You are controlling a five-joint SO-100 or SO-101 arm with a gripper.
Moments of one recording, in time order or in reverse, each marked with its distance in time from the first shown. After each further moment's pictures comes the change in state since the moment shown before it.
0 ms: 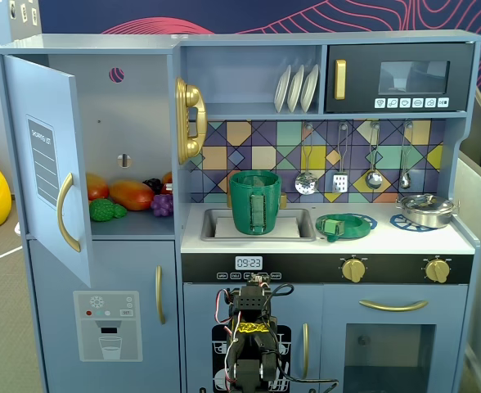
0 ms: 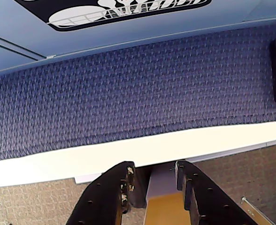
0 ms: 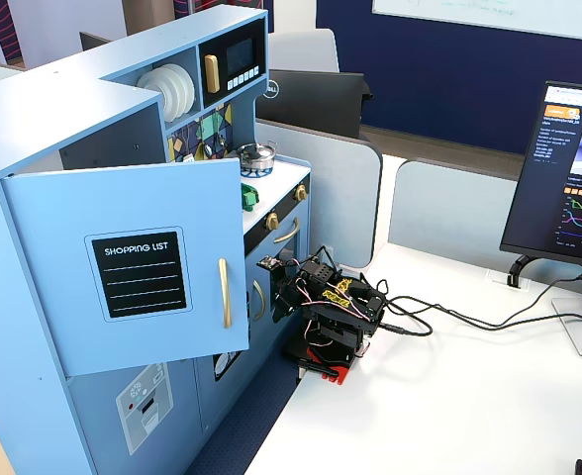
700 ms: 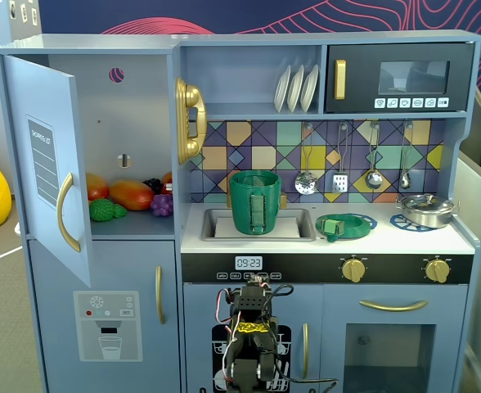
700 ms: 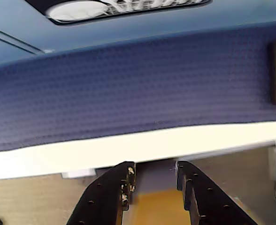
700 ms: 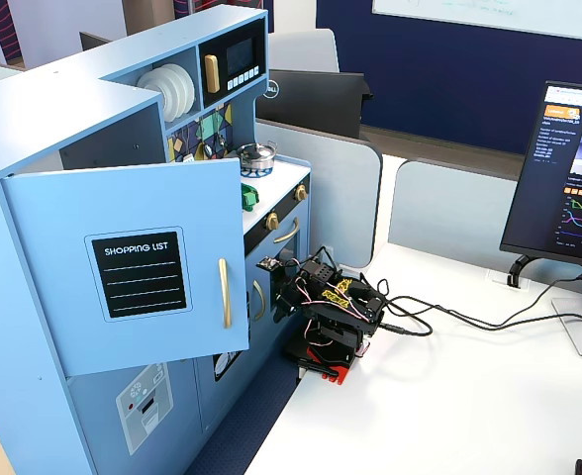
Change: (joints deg) arm 4.8 -0.4 -0.3 -1.6 -4.7
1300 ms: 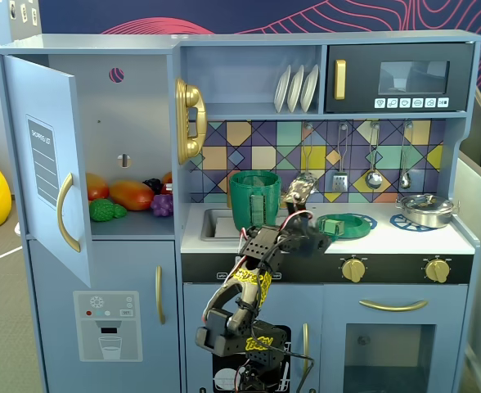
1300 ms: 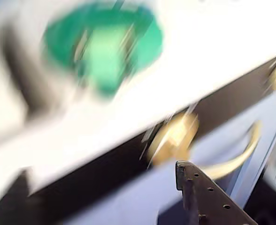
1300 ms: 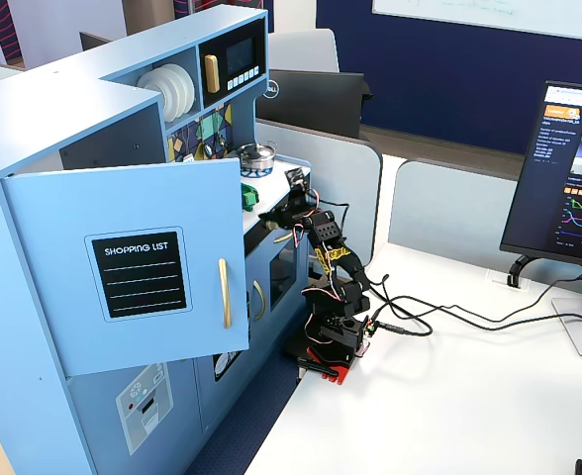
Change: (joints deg) arm 30.3 -28.3 -47.5 -32.9 -2.0
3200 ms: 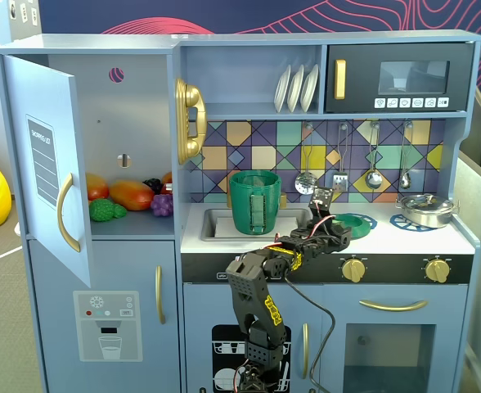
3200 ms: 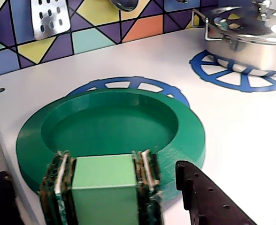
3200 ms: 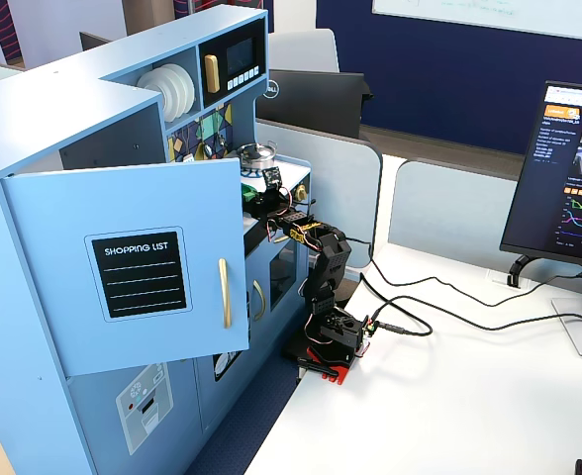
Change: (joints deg) arm -4.4 -43.4 -2.5 -54.5 0.4
